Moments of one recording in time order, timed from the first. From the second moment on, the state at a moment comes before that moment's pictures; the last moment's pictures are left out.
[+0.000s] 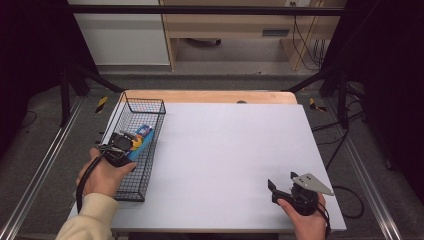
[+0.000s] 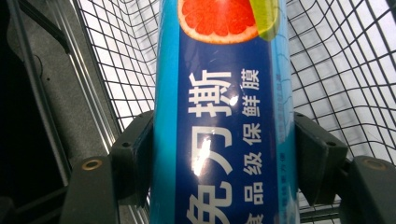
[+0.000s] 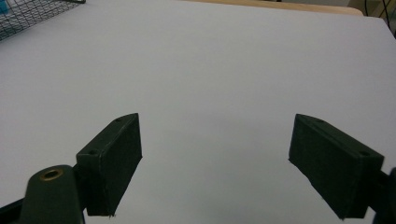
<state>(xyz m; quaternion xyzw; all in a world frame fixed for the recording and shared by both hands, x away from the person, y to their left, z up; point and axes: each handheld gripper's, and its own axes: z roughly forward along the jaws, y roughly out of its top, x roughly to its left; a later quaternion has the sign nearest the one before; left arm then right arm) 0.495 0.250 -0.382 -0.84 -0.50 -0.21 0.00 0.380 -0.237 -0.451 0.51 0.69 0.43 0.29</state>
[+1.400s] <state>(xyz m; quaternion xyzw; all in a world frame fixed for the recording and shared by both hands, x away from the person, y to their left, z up) 0.495 0.247 -0.372 -0.84 -0.49 -0.24 -0.01 0.380 -0.237 -0.452 0.51 0.69 0.43 0.28</state>
